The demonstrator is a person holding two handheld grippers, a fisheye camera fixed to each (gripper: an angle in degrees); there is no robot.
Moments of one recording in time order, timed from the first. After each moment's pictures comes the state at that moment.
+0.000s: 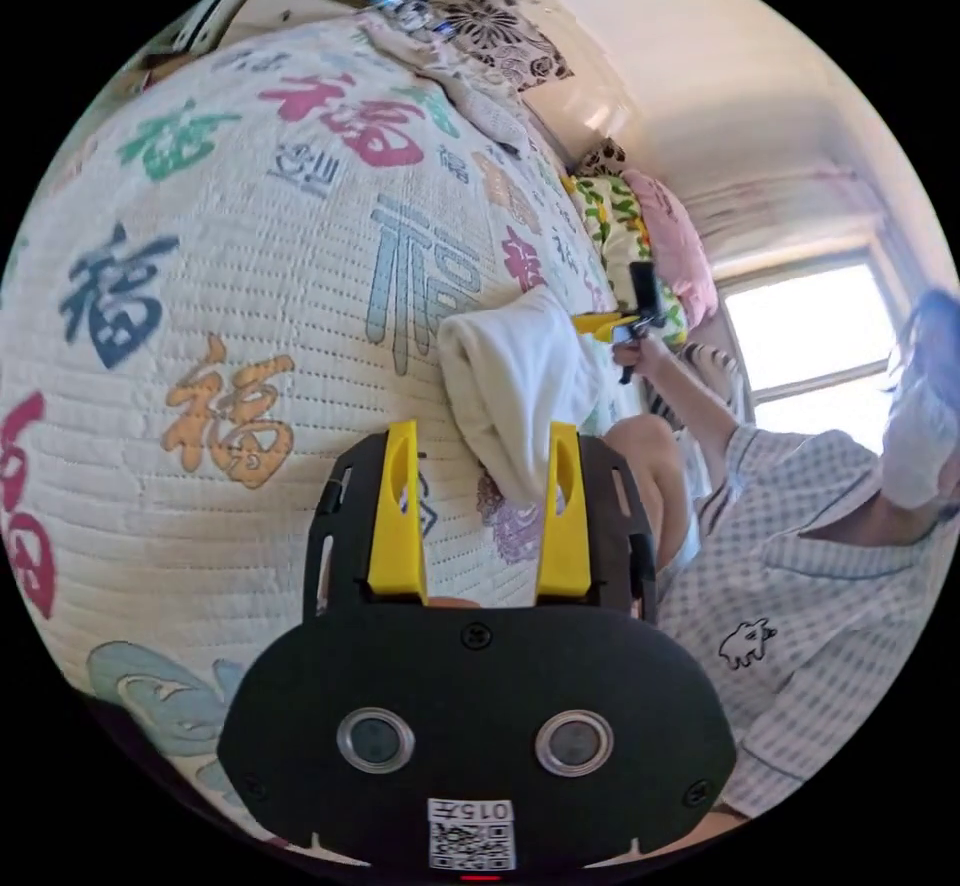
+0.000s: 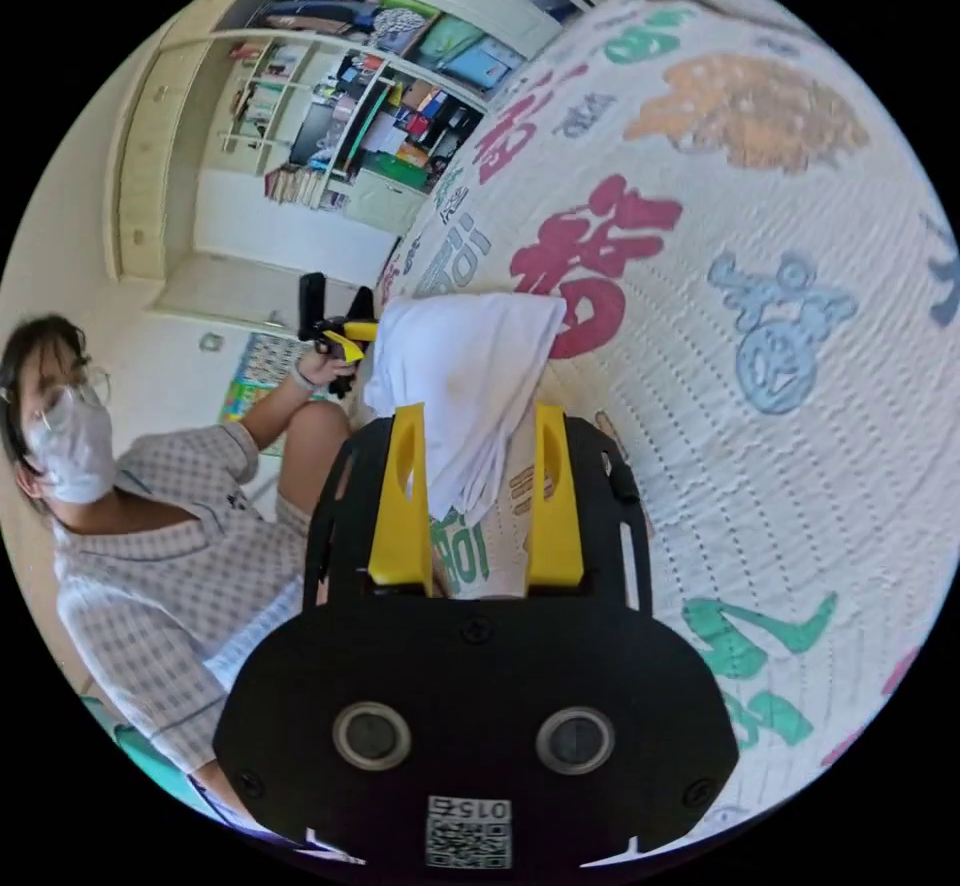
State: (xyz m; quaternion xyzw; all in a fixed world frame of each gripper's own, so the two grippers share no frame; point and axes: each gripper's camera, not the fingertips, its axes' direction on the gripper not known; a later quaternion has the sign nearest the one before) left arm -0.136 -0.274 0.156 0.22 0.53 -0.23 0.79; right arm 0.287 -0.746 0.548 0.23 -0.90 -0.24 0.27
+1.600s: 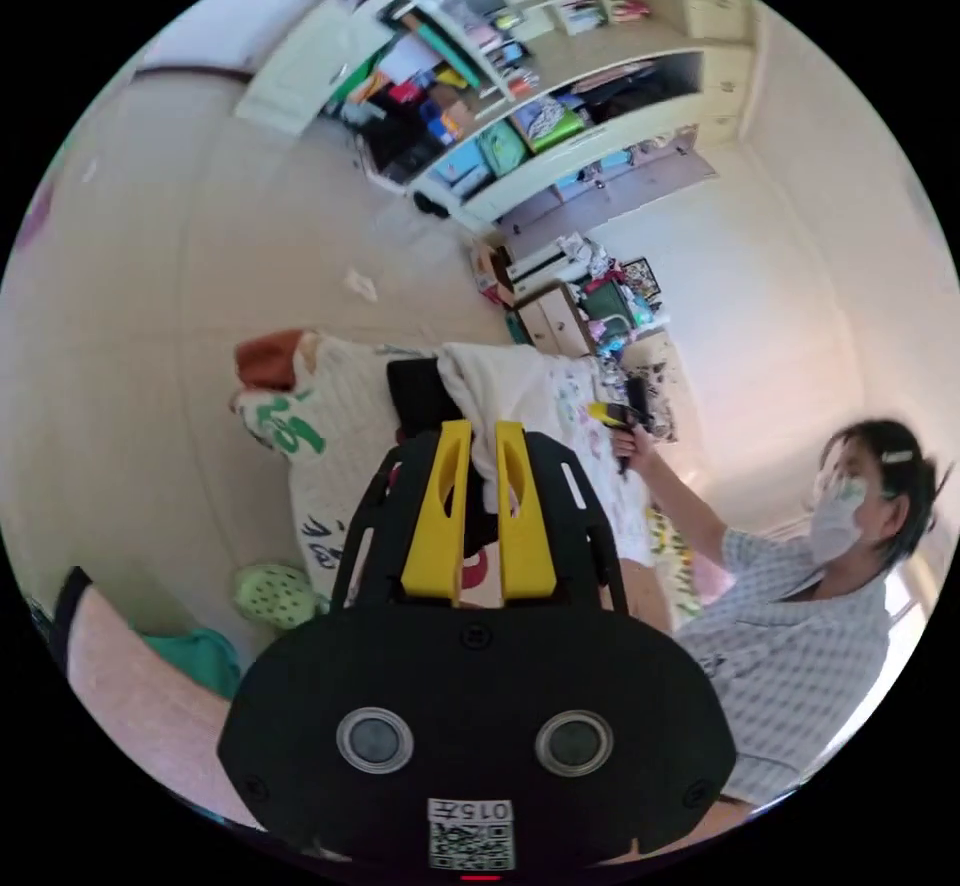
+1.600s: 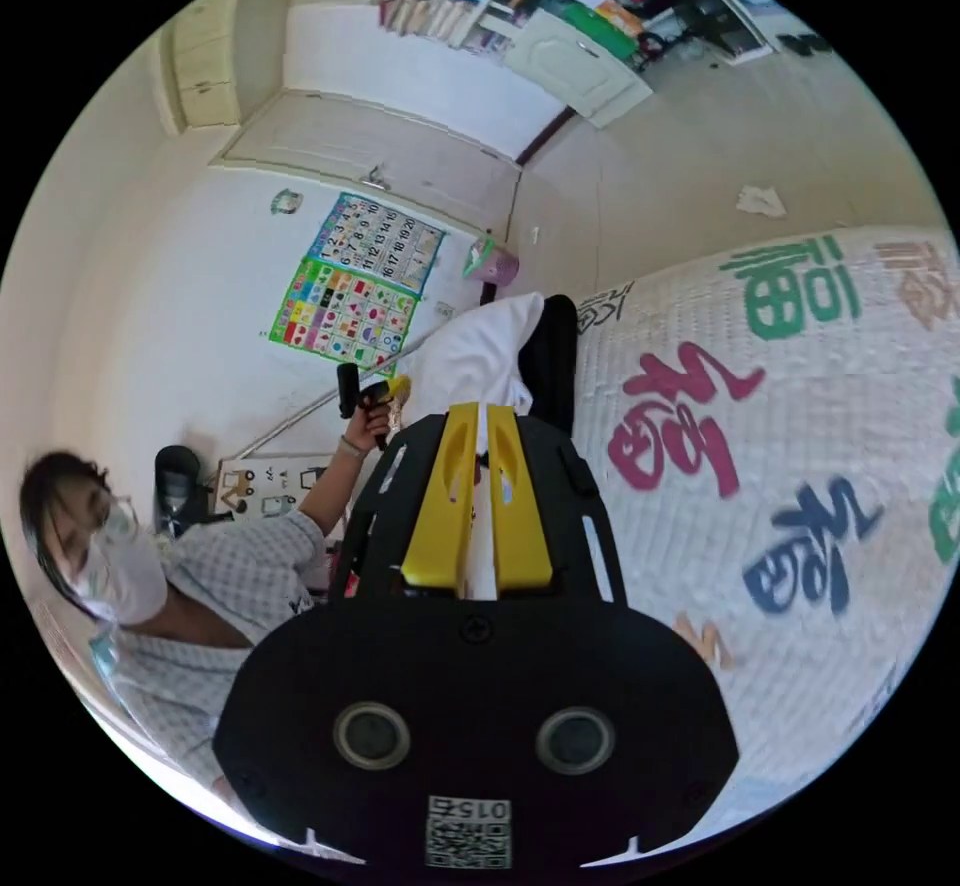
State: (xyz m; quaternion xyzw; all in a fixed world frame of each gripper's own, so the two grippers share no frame) left arm -0.163 0.383 -0.017 0.39 0.27 -0.65 0.59; right arm 0.471 -0.677 -0.099 0.33 -0.79 -0.49 0.18
